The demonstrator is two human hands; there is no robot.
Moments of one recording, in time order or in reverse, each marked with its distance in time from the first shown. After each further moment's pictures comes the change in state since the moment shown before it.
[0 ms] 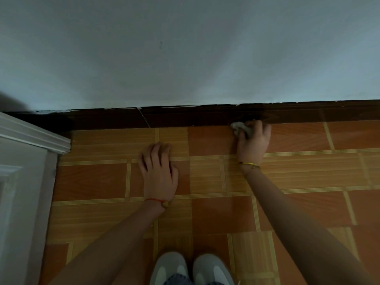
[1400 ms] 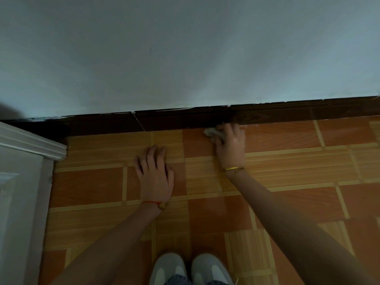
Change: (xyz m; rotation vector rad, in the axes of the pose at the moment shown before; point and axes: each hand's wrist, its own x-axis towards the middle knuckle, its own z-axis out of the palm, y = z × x) left_hand 0.000 0.000 -0.001 -0.031 0.004 0.004; right_hand -0.020 -0.019 0.008 -0.098 -0.206 -0.258
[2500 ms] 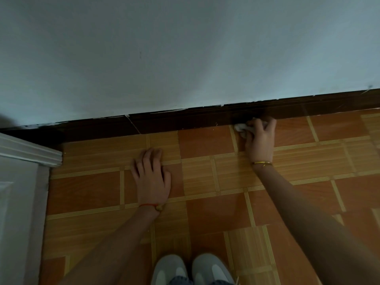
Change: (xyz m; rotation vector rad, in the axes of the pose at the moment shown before) left_hand -0.001 -0.002 0.001 -0.011 0.031 0.011; right_hand 0.016 0.069 -0.045 -0.075 0.116 0.083
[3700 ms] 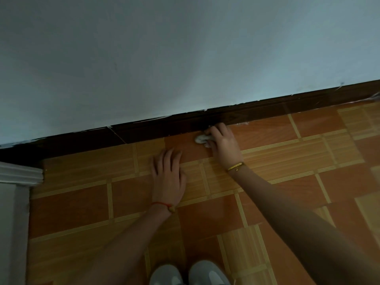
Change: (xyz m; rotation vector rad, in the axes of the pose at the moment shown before) left_hand 0.016 0.051 0.027 -0.043 -0.107 0.239; right_hand -0.012 -0.037 0.017 -0.008 -0.257 -0.264
